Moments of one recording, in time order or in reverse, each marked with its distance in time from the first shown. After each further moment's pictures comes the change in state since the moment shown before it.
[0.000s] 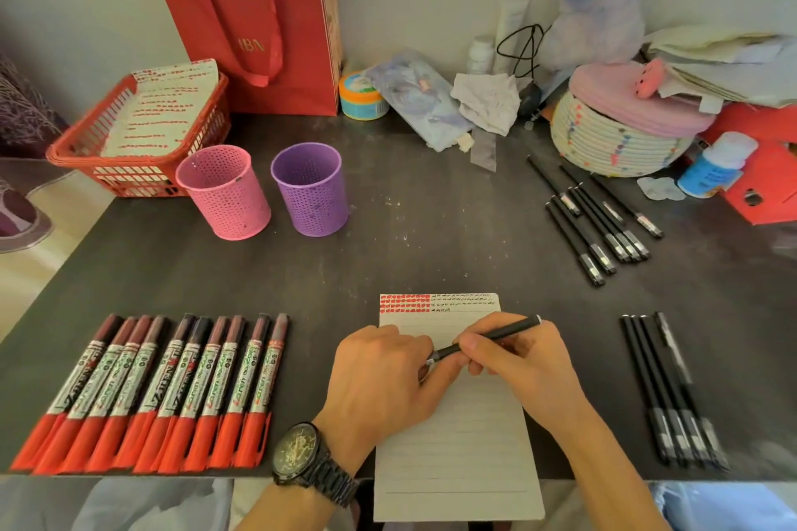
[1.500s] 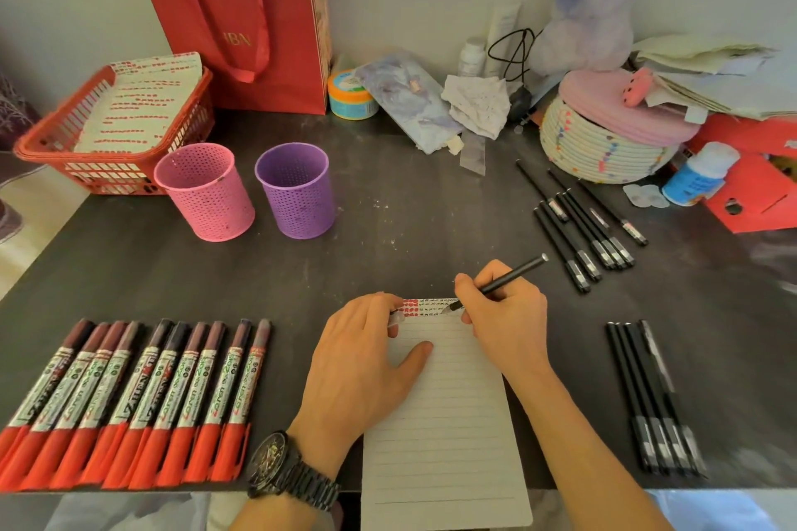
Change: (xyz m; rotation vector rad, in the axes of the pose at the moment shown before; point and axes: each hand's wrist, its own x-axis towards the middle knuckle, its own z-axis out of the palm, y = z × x) left_hand 0.002 -0.015 0.017 -0.163 -0.213 -0.394; right_hand 0.054 0.027 0.003 -0.243 0.460 0.078
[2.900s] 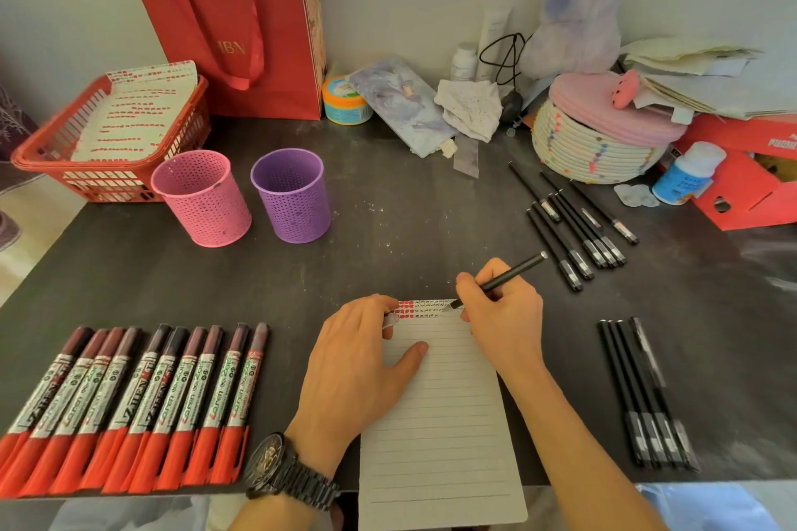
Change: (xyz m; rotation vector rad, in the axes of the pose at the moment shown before) left_hand 0.000 0.005 -0.007 -0.033 -0.031 -0.008; right_hand 0.000 -0.002 -0.001 0.007 0.045 0.019
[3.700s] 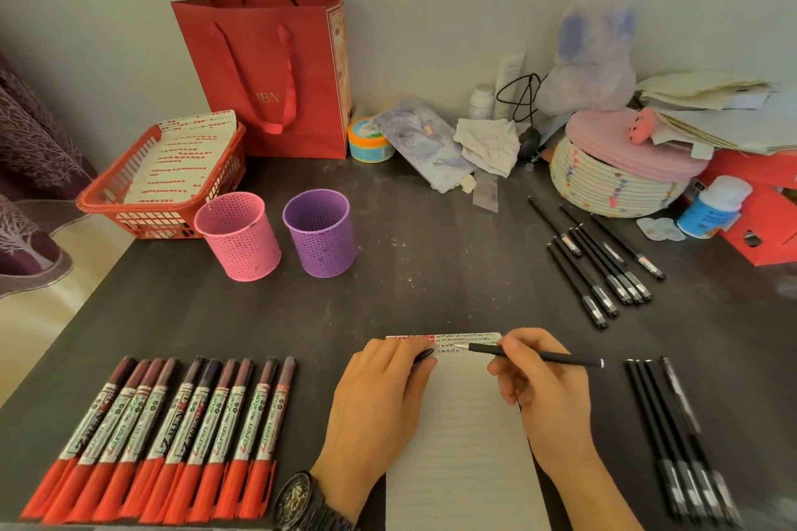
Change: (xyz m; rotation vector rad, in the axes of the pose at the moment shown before) left_hand -0.006 0.004 -0.006 0.024 0.156 0.149; right_hand -0.036 -0.005 -0.023 0.630 -0.121 0.069
